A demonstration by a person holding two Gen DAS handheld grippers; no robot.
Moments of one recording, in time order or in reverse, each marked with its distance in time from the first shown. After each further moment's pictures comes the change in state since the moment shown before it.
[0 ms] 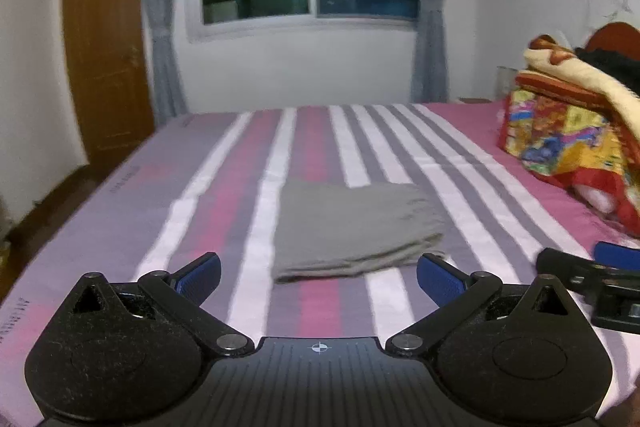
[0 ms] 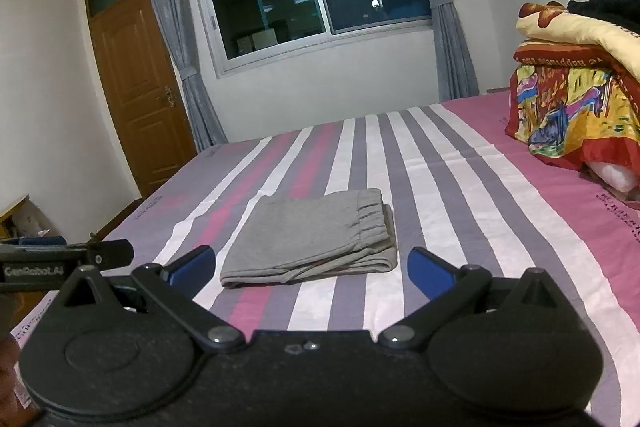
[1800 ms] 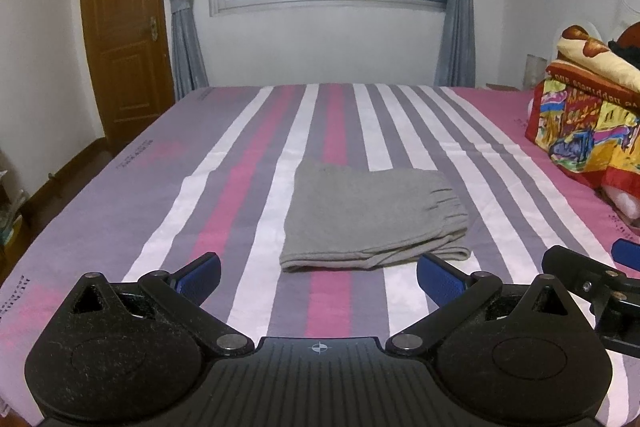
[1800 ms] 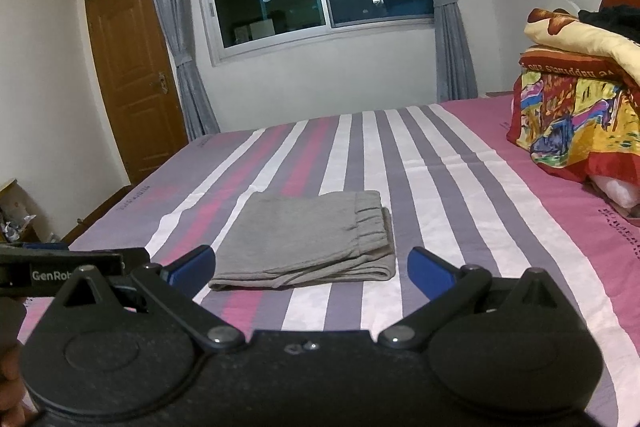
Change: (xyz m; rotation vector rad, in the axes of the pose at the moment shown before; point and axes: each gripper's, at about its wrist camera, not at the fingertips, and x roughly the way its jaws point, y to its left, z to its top) left arm 0.047 -0.003 0.005 -0.044 0.064 0.094; right arm 0.027 0.004 0.011 -0.047 0.023 -0.030
